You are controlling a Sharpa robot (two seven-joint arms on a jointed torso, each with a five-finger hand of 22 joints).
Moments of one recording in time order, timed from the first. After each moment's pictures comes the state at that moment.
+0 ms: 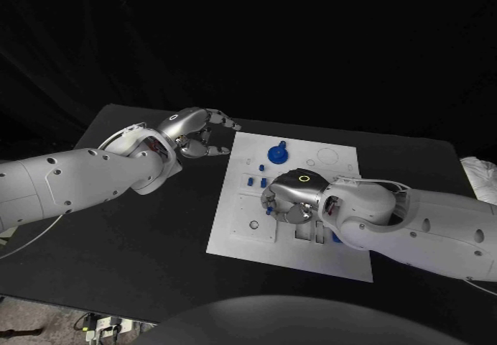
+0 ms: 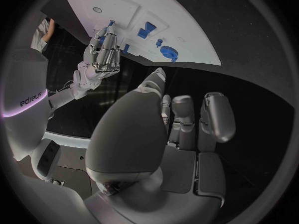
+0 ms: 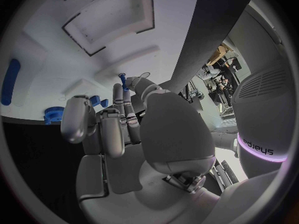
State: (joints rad) left arm 1.30 -0.84 -0.22 1.41 -1.23 -0.55 0.27; left_hand 1.56 -0.16 0.15 0.29 0.20 0.83 -0.02 0.06 0.06 0.59 0.03 0.39 0.06 1.32 -0.05 1.19 0.72 0.07 1.44 0.05 1.23 1.31; right arm 1.17 -0.74 -0.20 1.69 -1.75 -0.21 -0.11; right_hand 1.38 -0.10 0.34 0.04 0.55 0.94 0.14 0.22 0.62 0.91 0.08 0.49 0.55 1.46 0.01 1.45 1.31 0.07 1.36 0.12 1.23 1.31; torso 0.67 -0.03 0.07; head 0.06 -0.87
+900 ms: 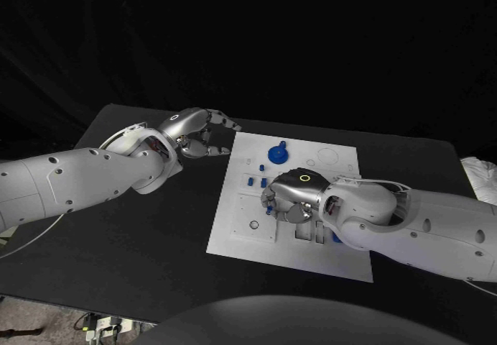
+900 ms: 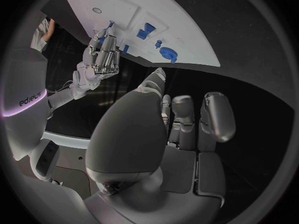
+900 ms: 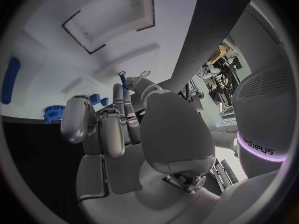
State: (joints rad) left arm 1.30 -0.84 -0.22 1.41 -1.23 -0.54 0.26; left_hand 1.56 -0.16 0.15 0.29 0.20 0.83 -0.02 0.06 0.06 0.59 0.03 0.39 0.06 1.32 -0.05 1.19 0.72 0.07 1.44 0.05 1.23 1.31; right arm 1.17 -0.74 -0.20 1.69 -1.74 -0.22 -0.11; right_hand 1.38 -0.10 0.34 0.03 0.55 0.94 0.14 0.22 0.62 0.91 0.08 0.49 0.55 1.46 0.01 1.45 1.31 0.07 1.36 0.12 1.23 1.31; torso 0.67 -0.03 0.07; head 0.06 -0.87
